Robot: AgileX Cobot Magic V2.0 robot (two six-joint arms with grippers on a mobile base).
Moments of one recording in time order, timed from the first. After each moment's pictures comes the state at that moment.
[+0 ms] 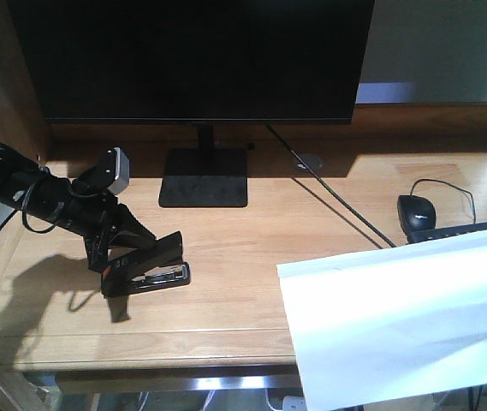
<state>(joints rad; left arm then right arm) -0.02 2.11 -1.41 -1.01 1.08 1.90 0.17 0.42 0.03 -0.33 -1.11 1.42</state>
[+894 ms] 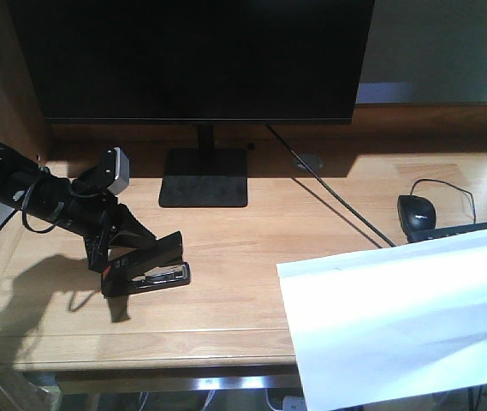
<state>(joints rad) -0.02 2.11 -1.41 -1.01 1.08 1.90 0.17 0.42 0.03 -0.33 -1.11 1.42</state>
